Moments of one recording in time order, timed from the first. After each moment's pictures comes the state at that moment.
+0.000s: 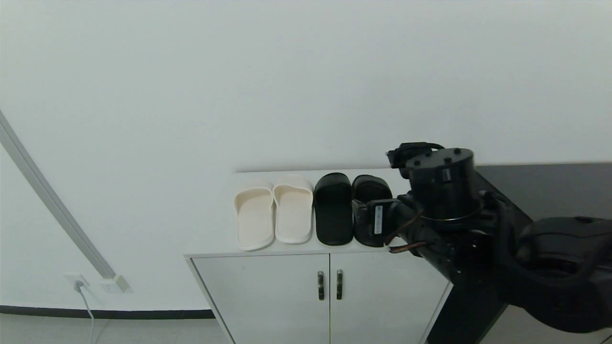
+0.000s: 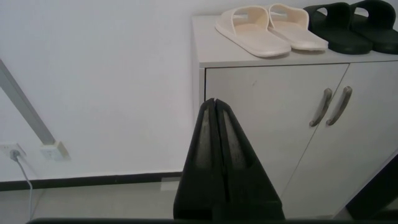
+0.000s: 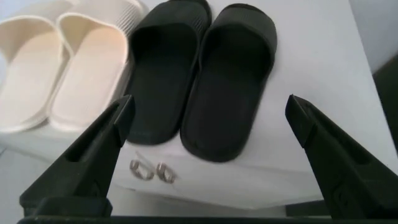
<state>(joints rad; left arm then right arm) 0.00 0.00 0.00 0.00 0.01 0.01 0.85 1.79 -1.06 -0.40 -0.63 0.28</state>
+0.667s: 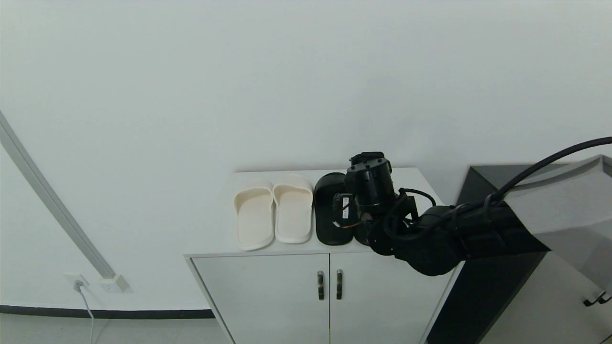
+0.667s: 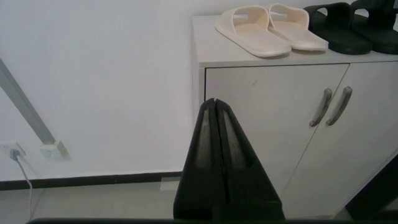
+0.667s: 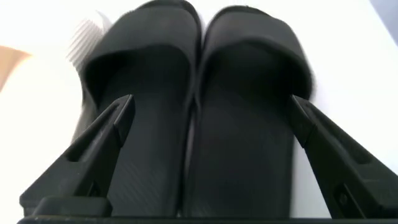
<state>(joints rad) 0.00 0.00 0.00 0.00 0.01 0.01 0.78 2.14 -1.39 -0.41 -0.70 0.29</state>
